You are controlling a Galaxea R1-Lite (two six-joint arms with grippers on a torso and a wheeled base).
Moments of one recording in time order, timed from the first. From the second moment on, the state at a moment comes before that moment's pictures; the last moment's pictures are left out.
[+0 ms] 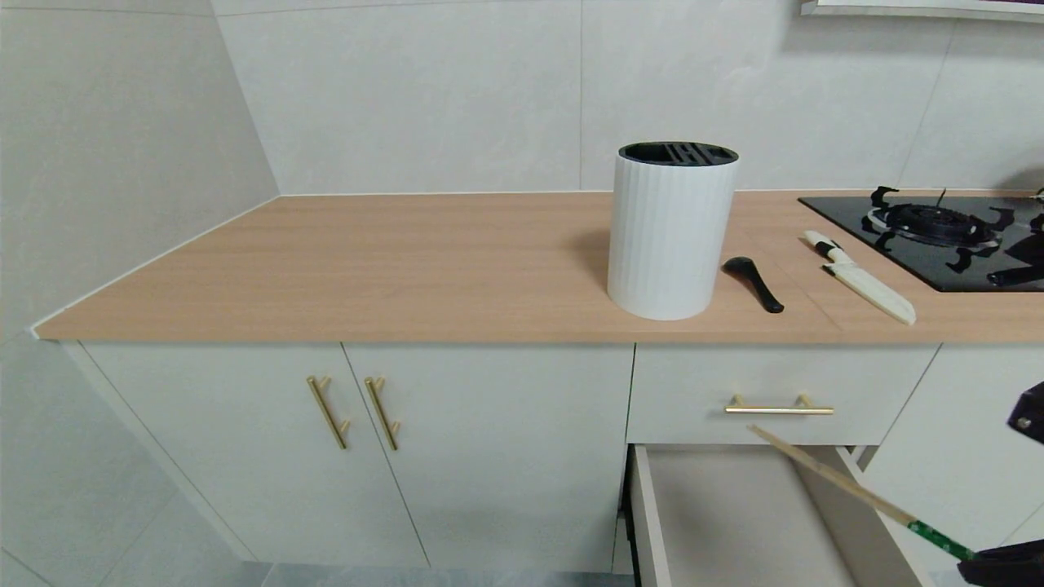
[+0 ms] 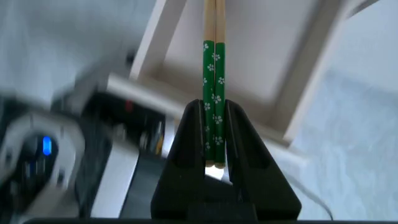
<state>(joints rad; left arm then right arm) 0.00 0.00 0.00 0.00 0.04 -0.01 0.38 1.12 -0.78 0.63 0.02 0.03</state>
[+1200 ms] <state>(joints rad) 0.00 0.00 0.00 0.00 0.04 -0.01 0.49 1.78 -0.74 0.15 -0.08 0.43</state>
